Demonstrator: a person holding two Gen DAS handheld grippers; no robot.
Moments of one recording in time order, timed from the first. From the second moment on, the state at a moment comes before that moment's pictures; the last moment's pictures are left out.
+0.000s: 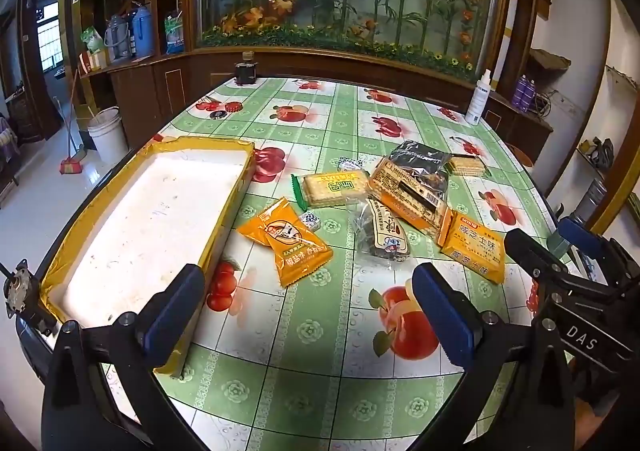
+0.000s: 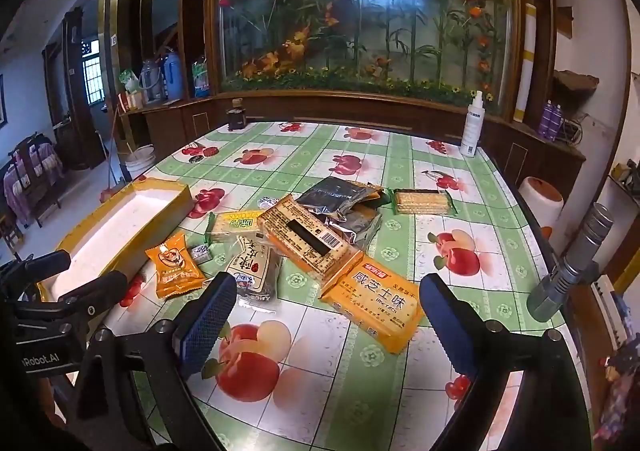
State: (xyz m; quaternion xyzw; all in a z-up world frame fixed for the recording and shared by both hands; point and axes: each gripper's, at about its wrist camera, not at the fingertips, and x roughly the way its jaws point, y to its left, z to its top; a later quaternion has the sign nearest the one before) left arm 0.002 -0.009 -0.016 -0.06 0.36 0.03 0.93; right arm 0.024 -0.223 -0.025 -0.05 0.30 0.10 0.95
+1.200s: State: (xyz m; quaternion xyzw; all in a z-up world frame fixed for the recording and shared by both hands) left arm 0.006 -0.035 -0.037 0.01 0.38 0.01 0.92; right arm 0.034 -0.275 -0.069 0.03 0.37 0.09 0.92
